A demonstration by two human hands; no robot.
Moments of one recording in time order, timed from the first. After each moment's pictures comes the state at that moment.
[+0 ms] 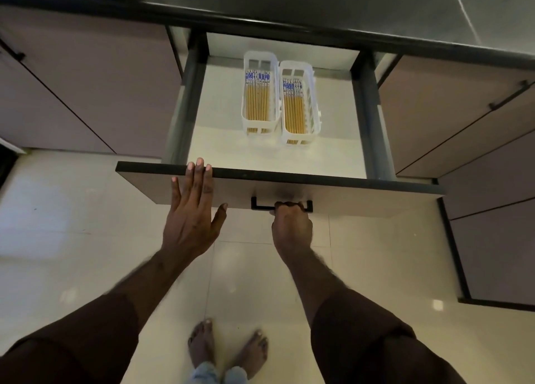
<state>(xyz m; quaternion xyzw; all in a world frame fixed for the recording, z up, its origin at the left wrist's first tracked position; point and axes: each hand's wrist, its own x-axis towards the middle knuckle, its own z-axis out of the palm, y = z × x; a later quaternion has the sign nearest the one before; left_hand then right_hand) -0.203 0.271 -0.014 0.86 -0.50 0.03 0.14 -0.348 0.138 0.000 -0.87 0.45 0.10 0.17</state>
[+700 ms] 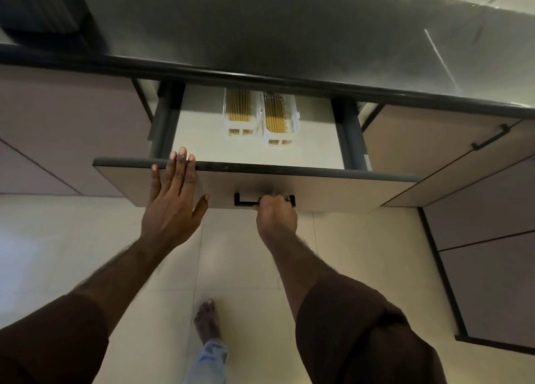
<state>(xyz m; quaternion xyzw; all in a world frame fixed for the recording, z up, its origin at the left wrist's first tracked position) -0.087 0.138 -0.016 0.85 -0.52 0.08 0.10 -0.241 0.009 0.015 -0.87 0.45 0.11 0.16</state>
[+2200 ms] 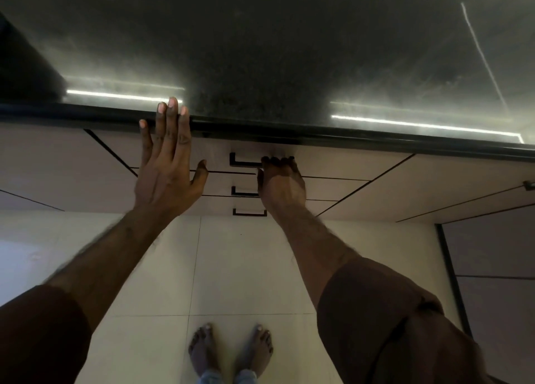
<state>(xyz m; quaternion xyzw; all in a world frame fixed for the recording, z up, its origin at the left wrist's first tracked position) 0.034 -0.041 0.008 0.82 -0.51 0.17 0.19 -0.114 -0.177 -0.009 -0.91 0.41 0.01 0.12</state>
